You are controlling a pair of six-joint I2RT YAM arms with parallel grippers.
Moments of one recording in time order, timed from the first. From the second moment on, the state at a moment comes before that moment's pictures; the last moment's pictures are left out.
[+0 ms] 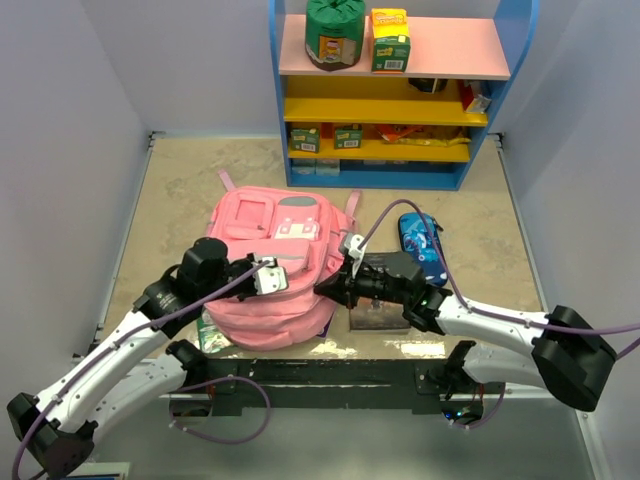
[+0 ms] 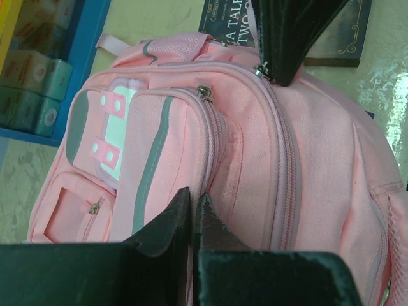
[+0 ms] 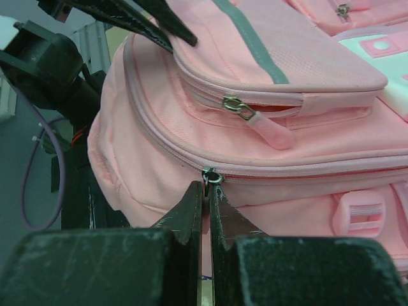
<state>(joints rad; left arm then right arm) -0.64 0.71 0.69 -0.50 0.34 0.70 0.88 1.15 0.44 0.54 -0.40 0.23</state>
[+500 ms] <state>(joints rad) -0.69 0.80 0.67 -0.38 0.17 0.49 1.16 1.32 0.69 0.31 -0.10 0.21</state>
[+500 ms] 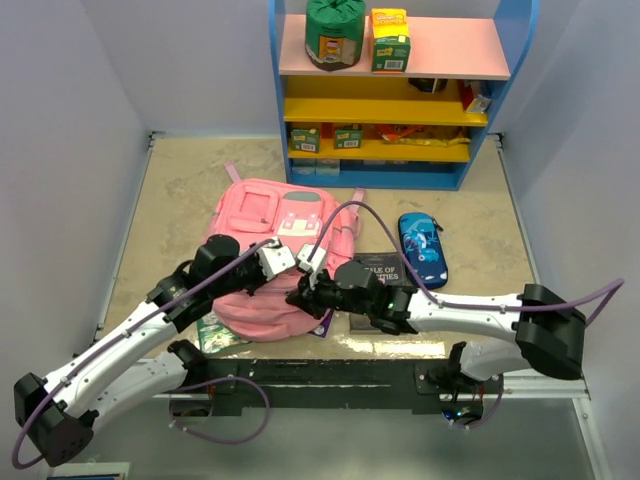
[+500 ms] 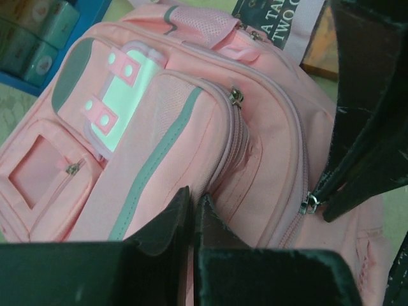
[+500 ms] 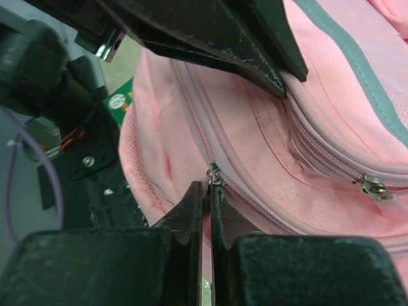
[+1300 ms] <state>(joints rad) -0.50 0.82 0.84 -0.46 0.34 0.06 1.29 1.32 0.66 0.58 0.51 0.24</state>
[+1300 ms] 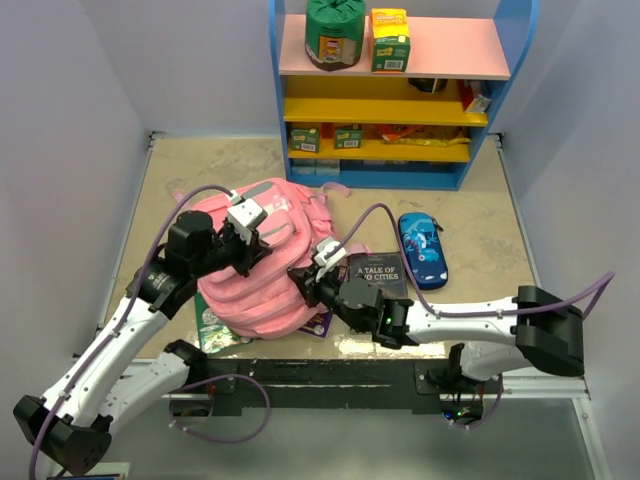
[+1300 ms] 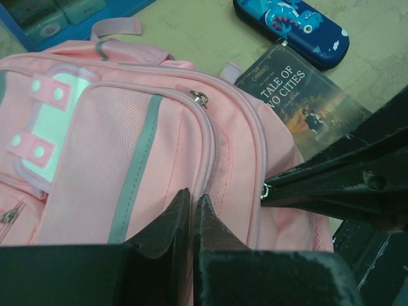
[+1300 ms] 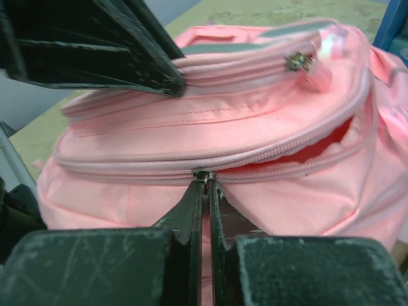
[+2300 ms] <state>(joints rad) -0.48 0.97 0.75 -0.22 0.24 -0.12 1.41 1.54 0.82 0.41 0.41 0.20</state>
